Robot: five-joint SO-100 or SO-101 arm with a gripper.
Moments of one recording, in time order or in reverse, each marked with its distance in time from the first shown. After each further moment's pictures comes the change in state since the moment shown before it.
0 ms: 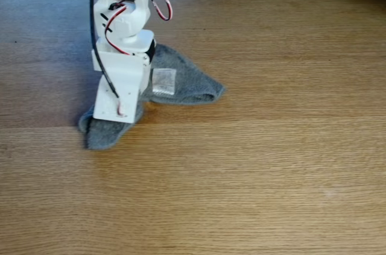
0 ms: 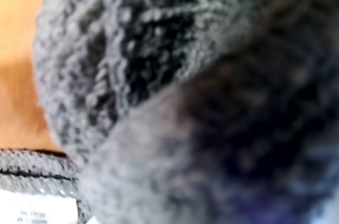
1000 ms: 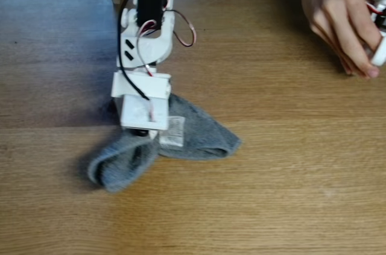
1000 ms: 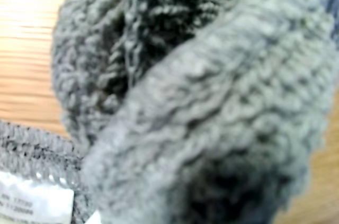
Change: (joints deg) arm -0.7 -15.4 -0.7 -49.7 -10.5
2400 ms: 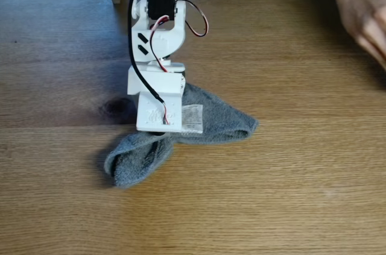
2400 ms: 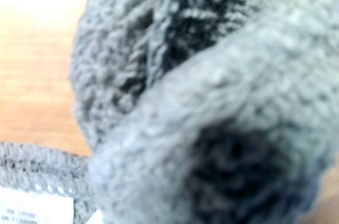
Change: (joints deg) arm -5.4 4.0 1.1 5.3 6.5
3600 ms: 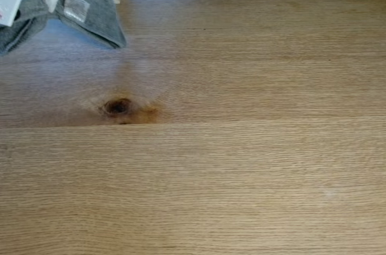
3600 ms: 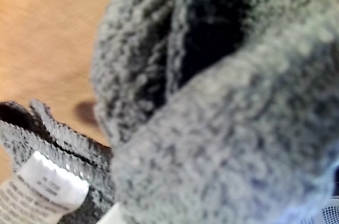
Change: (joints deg) arm 41.9 30.8 0.5 67.1 -15.3
